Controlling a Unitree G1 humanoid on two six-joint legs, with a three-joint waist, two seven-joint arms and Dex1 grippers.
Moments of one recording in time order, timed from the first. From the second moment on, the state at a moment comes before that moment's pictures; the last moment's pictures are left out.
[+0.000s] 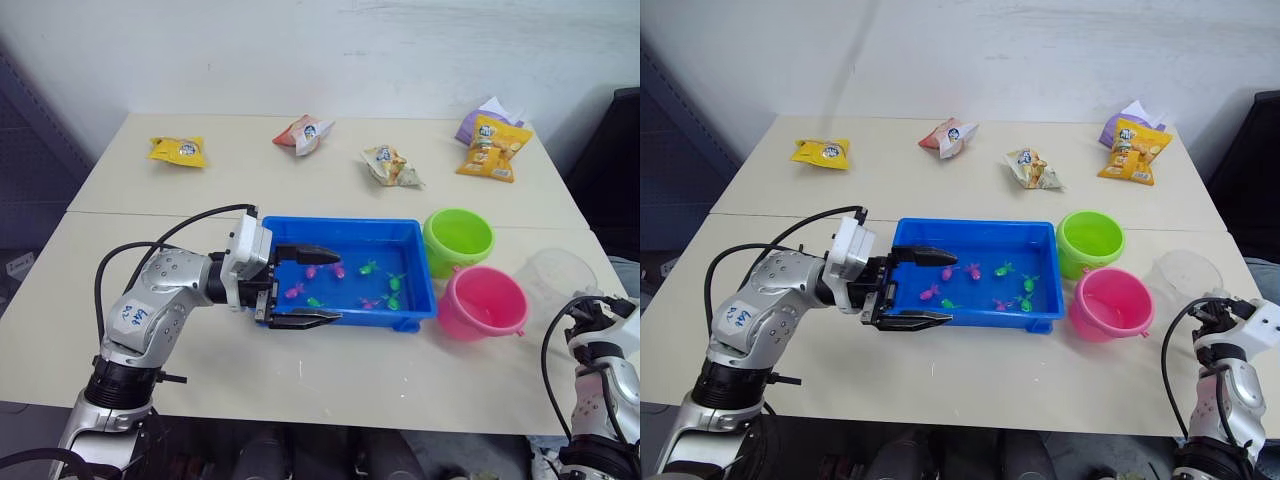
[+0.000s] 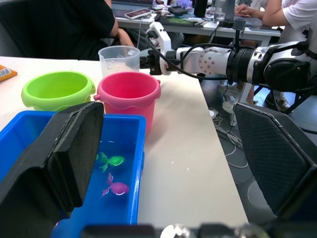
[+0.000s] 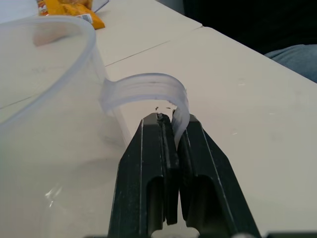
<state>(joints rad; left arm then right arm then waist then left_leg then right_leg) -0.46 0.56 -0.07 -0.27 -0.60 0.44 -1.12 -0.12 -0.36 -0.68 0.33 0.46 0.06 0.32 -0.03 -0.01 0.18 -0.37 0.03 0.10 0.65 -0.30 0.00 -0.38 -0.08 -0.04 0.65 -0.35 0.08</state>
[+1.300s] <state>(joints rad) 0.43 0.65 0.79 0.01 -0.39 0.33 -0.66 0.10 -0.63 -0.26 -0.43 0.64 -0.02 1.11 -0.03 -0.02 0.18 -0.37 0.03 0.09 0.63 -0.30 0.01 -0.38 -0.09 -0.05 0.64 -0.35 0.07</state>
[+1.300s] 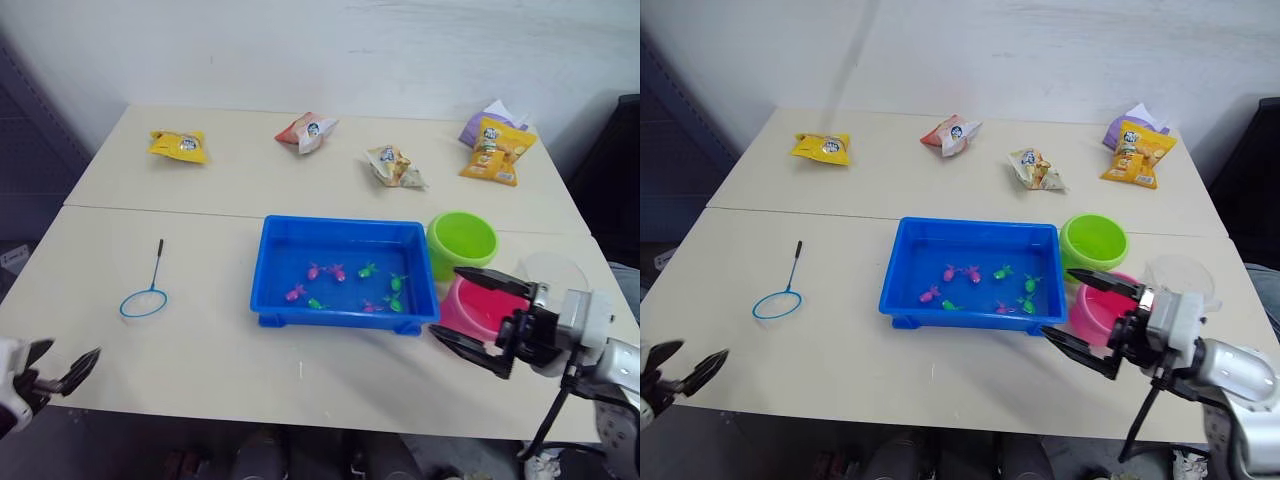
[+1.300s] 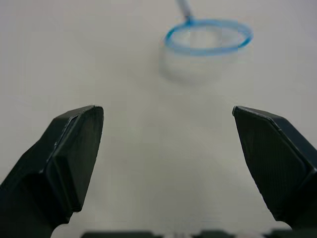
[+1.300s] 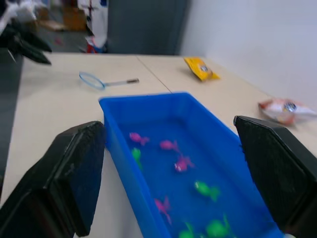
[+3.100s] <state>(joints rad) -0.34 0.66 0.38 0.44 -0.33 0.59 -0.50 -0.06 -0.68 -0.12 -0.45 0.57 0.12 1.01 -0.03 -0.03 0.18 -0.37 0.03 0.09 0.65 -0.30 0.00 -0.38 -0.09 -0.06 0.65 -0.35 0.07</state>
